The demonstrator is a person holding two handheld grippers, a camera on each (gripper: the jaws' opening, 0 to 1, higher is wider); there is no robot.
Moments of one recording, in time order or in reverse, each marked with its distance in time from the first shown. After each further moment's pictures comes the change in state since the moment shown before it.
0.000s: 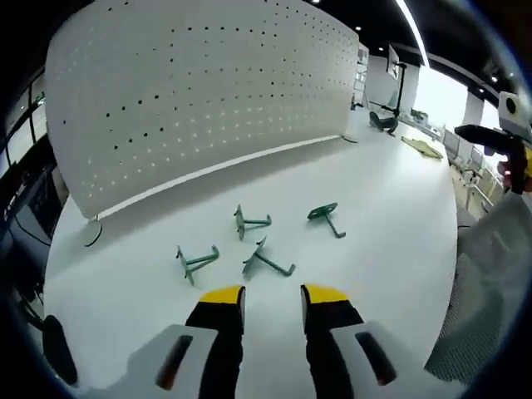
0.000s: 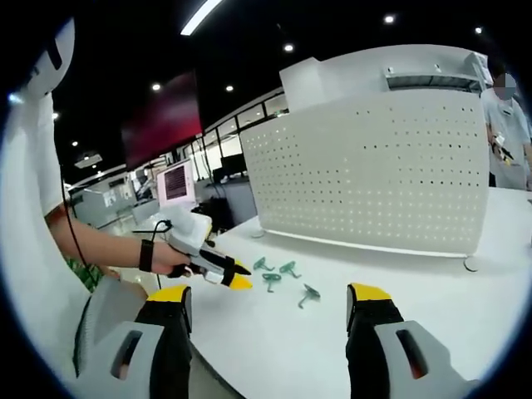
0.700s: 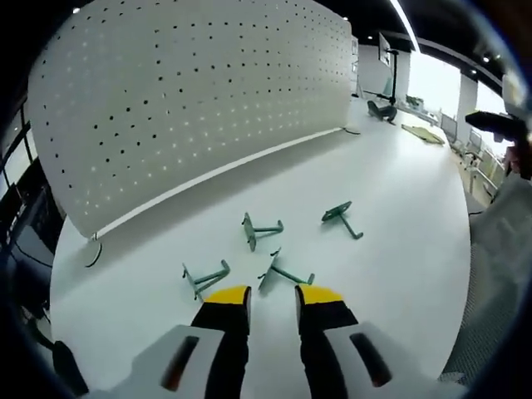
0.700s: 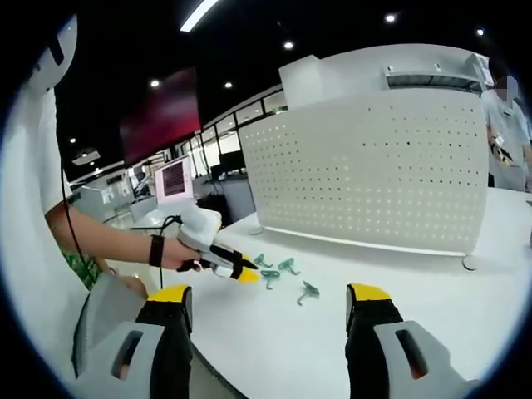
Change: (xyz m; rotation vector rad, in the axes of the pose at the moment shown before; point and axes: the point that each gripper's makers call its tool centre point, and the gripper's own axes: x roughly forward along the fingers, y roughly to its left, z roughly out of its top) left arm 0.019 0.014 0.007 0.038 0.001 0.000; right arm -0.001 0.001 -0.007 -0.001 0.016 -0.013
